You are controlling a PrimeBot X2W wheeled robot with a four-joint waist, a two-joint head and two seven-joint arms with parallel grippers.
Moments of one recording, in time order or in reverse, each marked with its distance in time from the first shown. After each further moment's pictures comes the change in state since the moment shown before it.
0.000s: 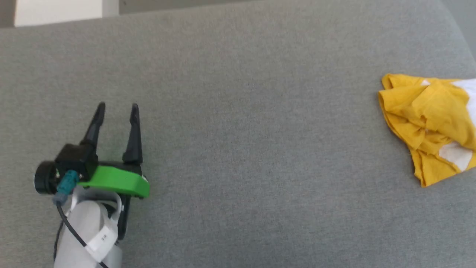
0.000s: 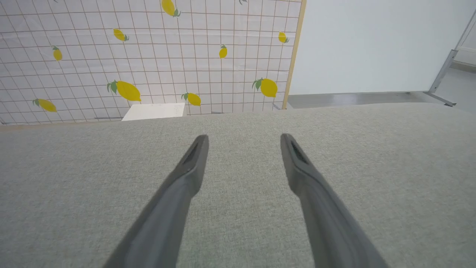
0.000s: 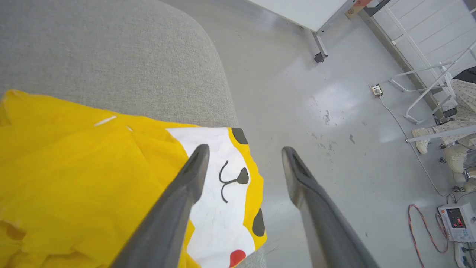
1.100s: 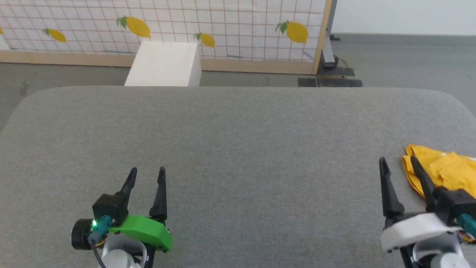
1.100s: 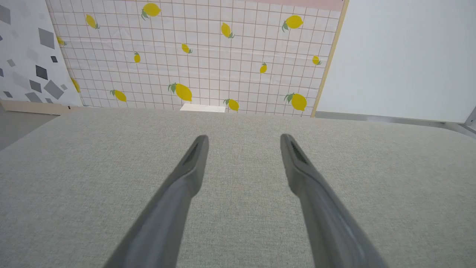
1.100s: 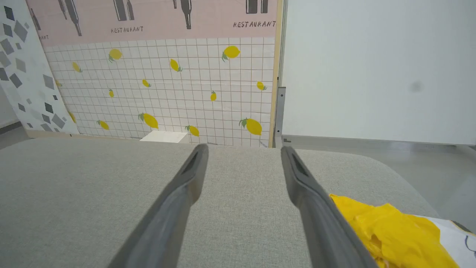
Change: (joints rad) left arm 0.178 -0.071 -0.042 0.111 -0.024 0.016 0.000; right arm 0.648 0.311 0.215 -0.565 0.358 0.000 -0.413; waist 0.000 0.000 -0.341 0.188
